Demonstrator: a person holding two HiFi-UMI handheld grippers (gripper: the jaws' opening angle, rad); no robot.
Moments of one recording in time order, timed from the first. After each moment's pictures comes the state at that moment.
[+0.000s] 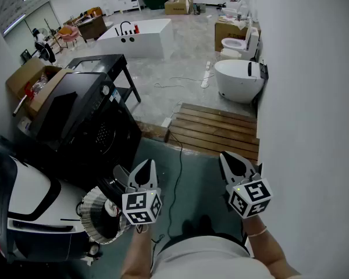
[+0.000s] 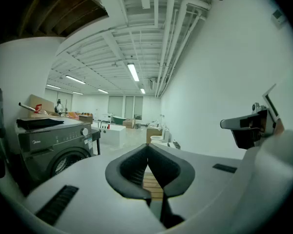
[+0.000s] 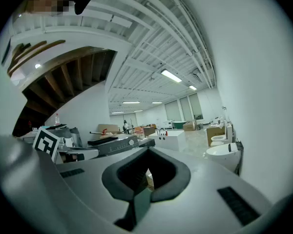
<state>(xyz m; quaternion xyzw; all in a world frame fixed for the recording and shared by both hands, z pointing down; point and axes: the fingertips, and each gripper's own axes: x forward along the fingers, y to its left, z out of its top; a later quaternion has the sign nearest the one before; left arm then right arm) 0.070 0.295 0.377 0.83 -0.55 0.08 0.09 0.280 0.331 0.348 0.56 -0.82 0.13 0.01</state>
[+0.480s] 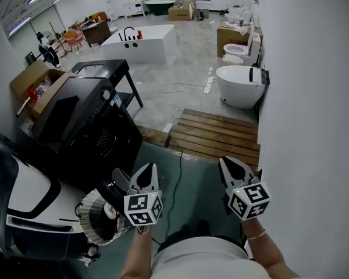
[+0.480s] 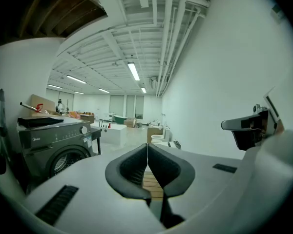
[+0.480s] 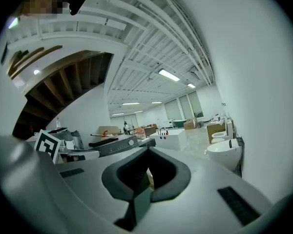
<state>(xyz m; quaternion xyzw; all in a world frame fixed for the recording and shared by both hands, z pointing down) 0.098 0.308 0.389 0.82 -0.55 0.09 0.10 0.310 0.344 0.363 0.55 -0.82 0.15 -0.01</state>
